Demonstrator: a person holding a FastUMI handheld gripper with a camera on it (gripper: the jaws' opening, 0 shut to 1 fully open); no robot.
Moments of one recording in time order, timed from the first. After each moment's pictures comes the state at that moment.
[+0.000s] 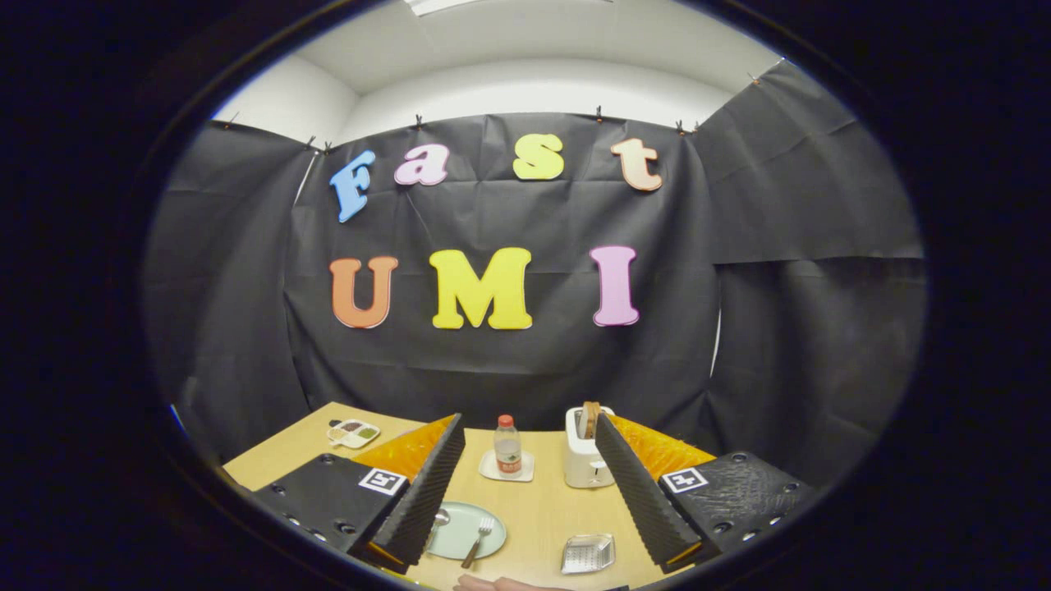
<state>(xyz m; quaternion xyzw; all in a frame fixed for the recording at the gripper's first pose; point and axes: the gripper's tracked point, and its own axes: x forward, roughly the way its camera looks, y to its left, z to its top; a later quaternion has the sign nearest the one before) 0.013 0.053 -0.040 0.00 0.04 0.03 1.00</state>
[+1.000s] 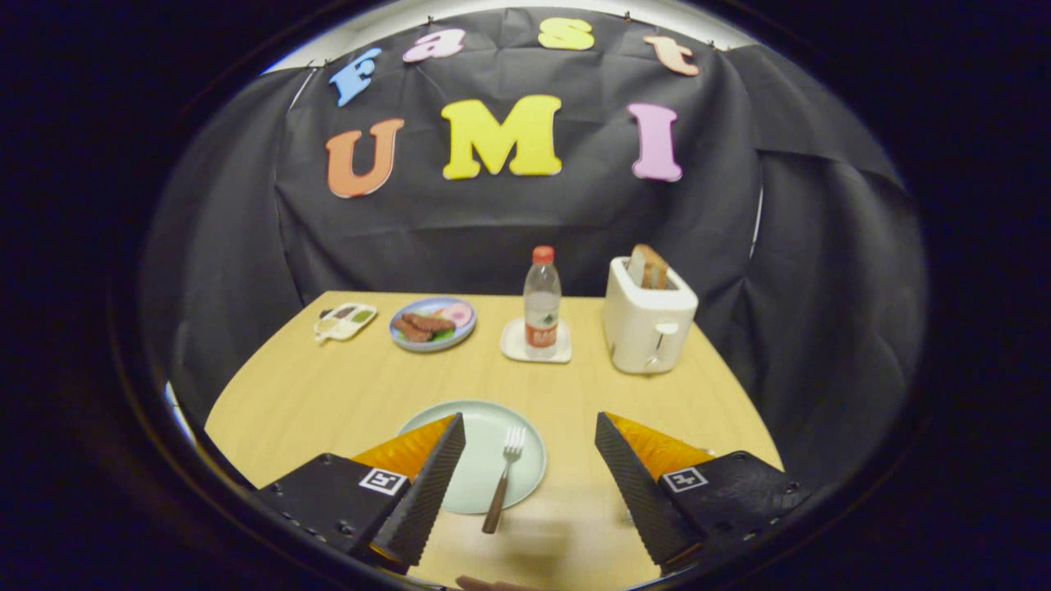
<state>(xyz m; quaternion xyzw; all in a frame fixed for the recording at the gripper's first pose) 0.070 0.130 -0.296 -0.01 0.29 0.05 0.96</state>
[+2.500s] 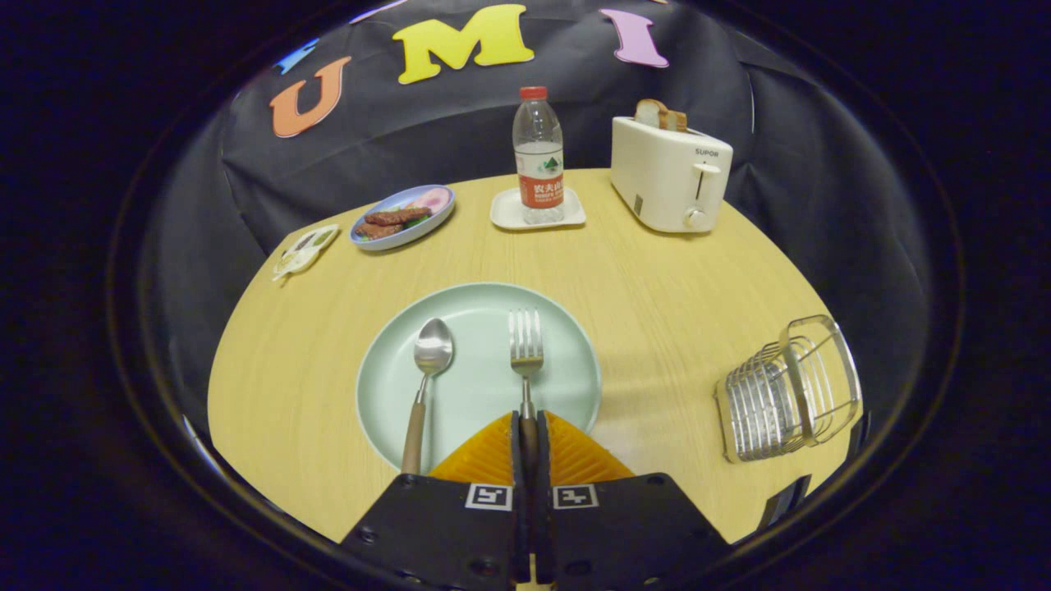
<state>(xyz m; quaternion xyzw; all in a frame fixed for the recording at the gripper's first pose) 0.068 0.151 -0.405 0.04 0.42 0.00 0.91</state>
